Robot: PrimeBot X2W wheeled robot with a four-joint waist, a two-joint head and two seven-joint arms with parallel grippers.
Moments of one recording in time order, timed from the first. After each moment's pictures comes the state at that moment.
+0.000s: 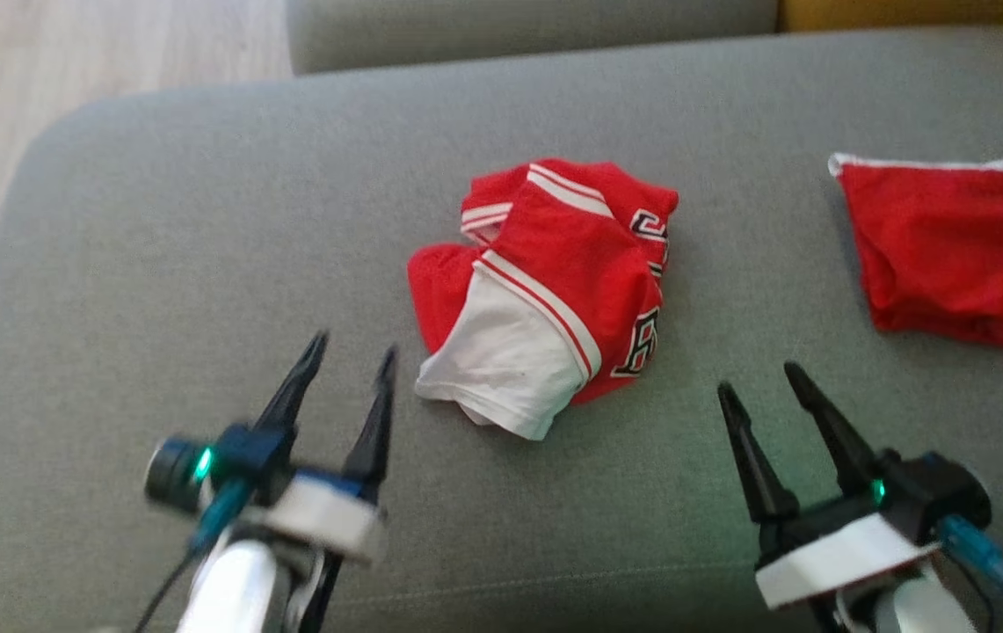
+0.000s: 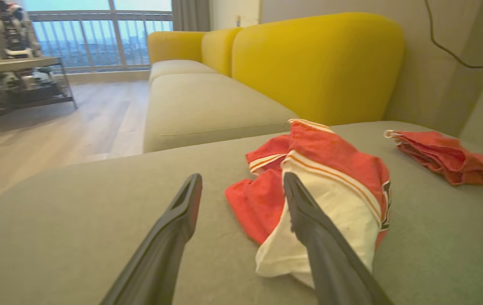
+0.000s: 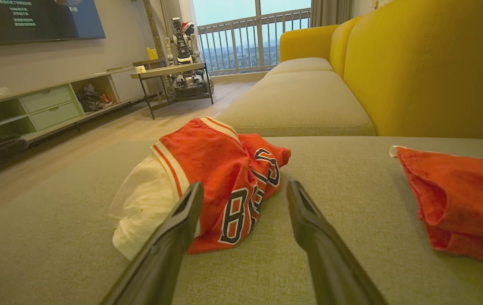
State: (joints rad) left arm -0.05 0.06 -0.28 0.15 -0.08 -0.05 -0.26; right arm 0.05 -0.05 0.07 0.08 0.13 0.13 -0.26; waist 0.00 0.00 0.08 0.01
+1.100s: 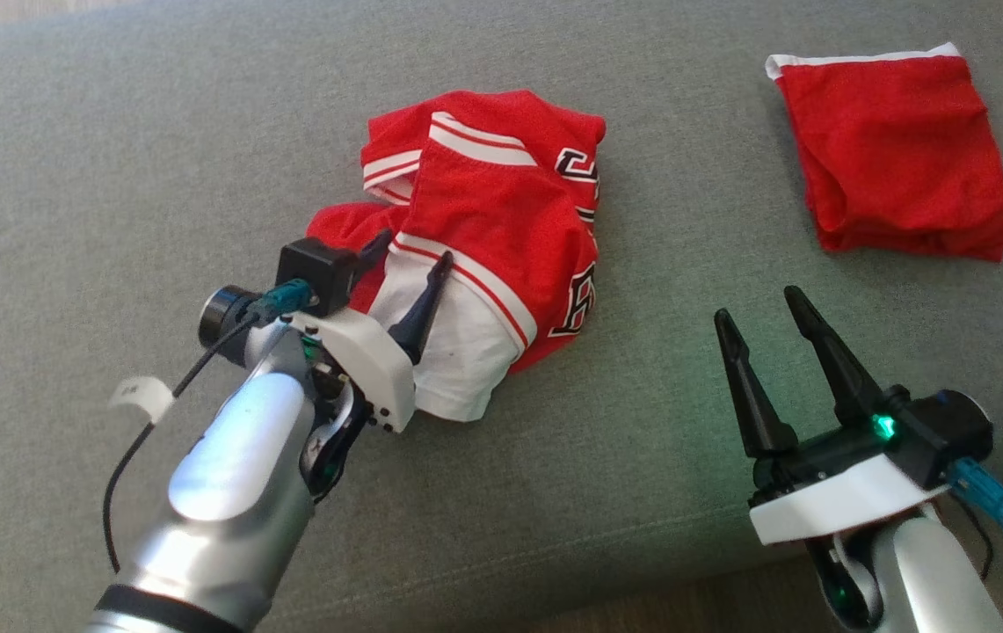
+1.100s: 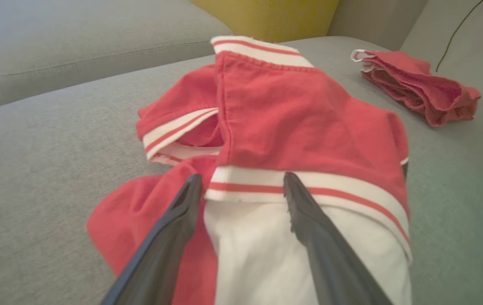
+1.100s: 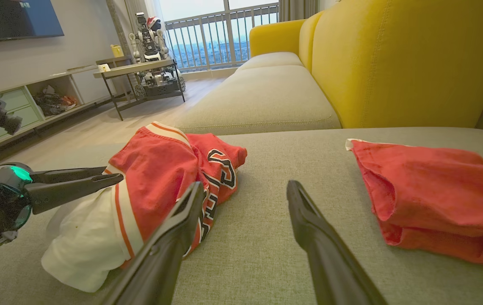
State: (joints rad) left arm -0.57 0.11 -0.56 0.62 -0.33 -0.12 -0.11; right arm -0.07 -0.05 0.08 0.05 0.14 0.13 -0.26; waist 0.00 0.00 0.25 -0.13
